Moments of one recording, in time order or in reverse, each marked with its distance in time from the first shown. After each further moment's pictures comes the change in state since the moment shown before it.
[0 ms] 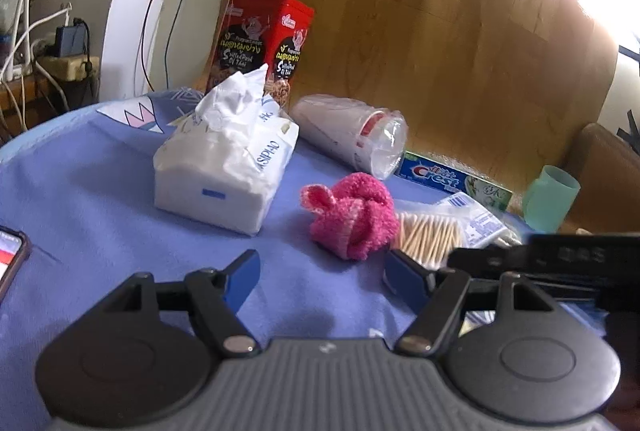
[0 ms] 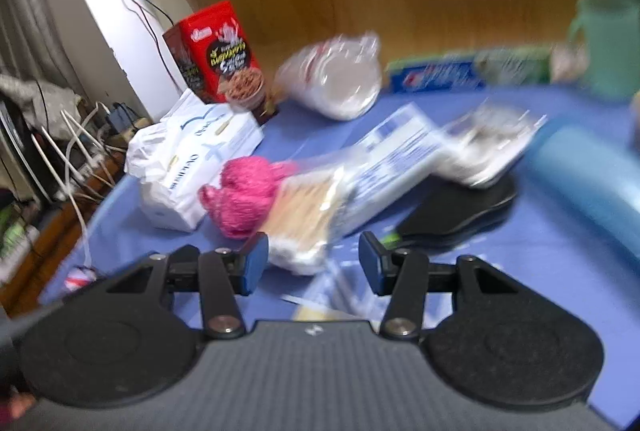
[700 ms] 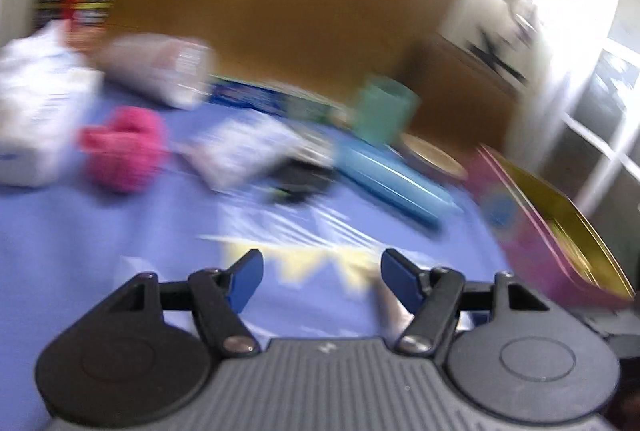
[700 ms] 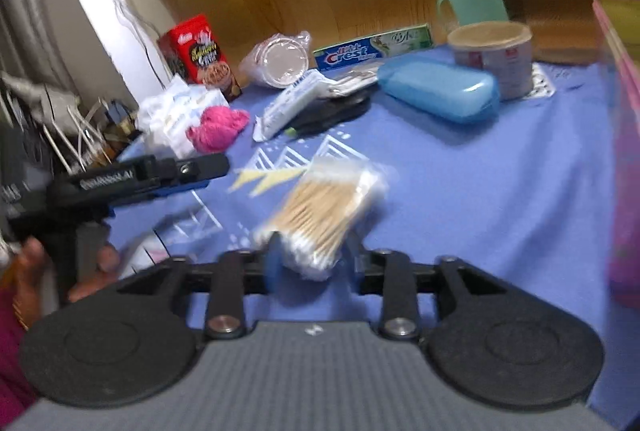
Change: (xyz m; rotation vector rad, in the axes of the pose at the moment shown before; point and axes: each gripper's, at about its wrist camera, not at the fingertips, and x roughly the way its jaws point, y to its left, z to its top) left arm -0.009 -0.087 -0.015 0.175 0.258 -0.447; right arm -0.139 -0.033 -0.090 0.003 -0.058 -0.121
